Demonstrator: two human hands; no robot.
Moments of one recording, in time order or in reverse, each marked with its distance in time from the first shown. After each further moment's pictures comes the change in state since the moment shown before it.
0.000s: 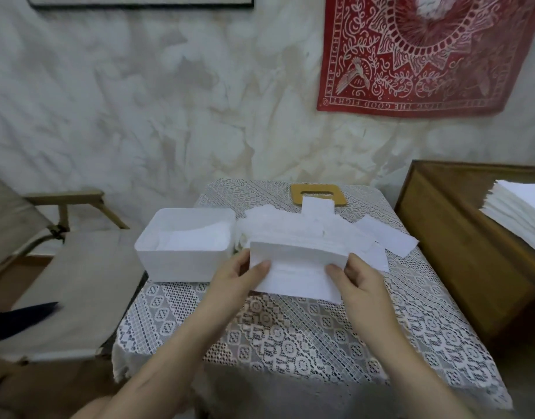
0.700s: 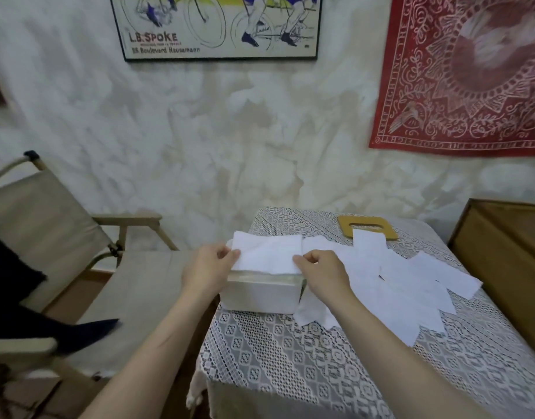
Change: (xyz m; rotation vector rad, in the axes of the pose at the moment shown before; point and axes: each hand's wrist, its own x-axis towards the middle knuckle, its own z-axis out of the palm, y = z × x) left_hand 0.058 0.025 -0.178 0.762 0.481 -0.062; right_hand 0.088 -0.040 0.160 -0.445 -0.057 0.130
